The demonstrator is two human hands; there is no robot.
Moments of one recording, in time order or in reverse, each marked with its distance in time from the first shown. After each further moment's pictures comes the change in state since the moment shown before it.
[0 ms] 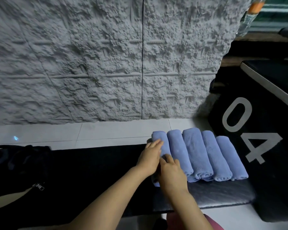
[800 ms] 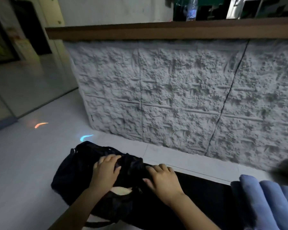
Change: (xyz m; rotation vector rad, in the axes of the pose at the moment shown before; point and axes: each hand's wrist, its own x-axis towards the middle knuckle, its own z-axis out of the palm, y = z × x) left_hand -0.279 -0.209 -0.283 0.404 0.500 -0.548; right_hand -0.009 -0.286 0.015 -0.069 0.224 -0.757
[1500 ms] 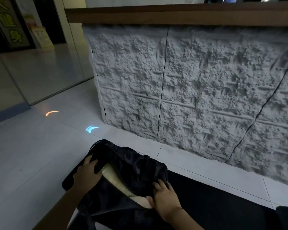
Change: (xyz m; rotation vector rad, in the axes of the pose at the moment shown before) left_hand 0.044 -0.192 0.041 -0.135 -0.113 -0.414; right_hand 0.058 -0.057 0.147 0.012 -0.350 -0.036
